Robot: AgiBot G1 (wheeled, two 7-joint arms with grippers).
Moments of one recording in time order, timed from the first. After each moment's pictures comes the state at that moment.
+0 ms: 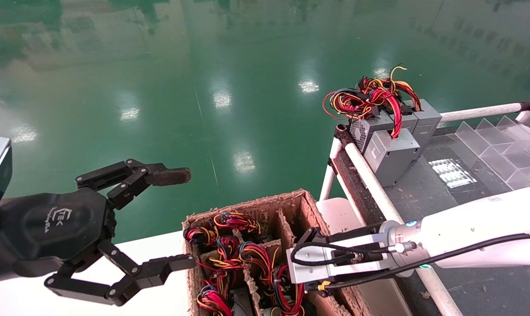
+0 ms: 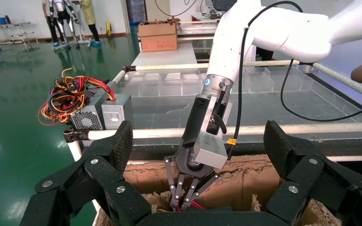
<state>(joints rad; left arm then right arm) -1.09 0.56 0.39 -1.24 0.64 1.44 -0.12 1.35 -0.97 -0.71 1.35 -1.69 -1.32 0.12</state>
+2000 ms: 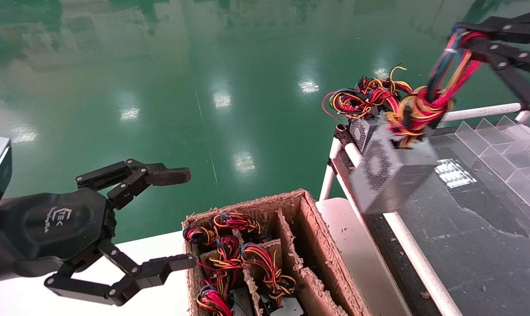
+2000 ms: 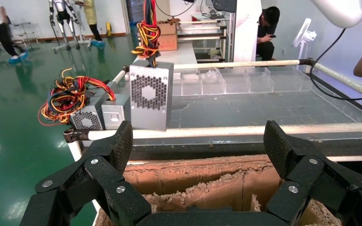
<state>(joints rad) -1.09 0.56 0.39 -1.24 0.64 1.43 -0.12 1.23 -0.43 -0.13 1.31 -1.03 -1.12 -0.13</state>
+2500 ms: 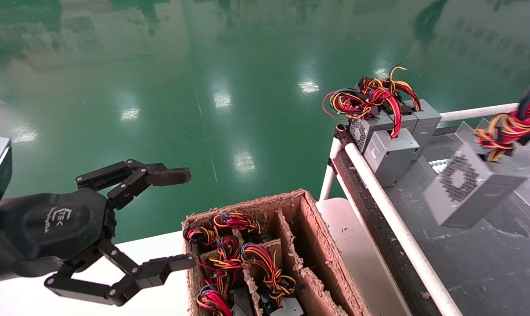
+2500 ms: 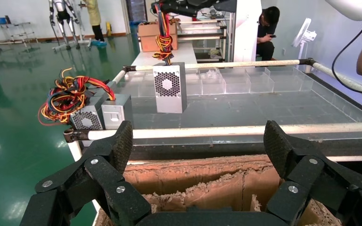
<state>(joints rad) -1.09 0.56 0.39 -1.24 0.64 1.43 -0.12 1.18 -0.37 -0.10 1.09 -1.11 -1.05 -0.25</state>
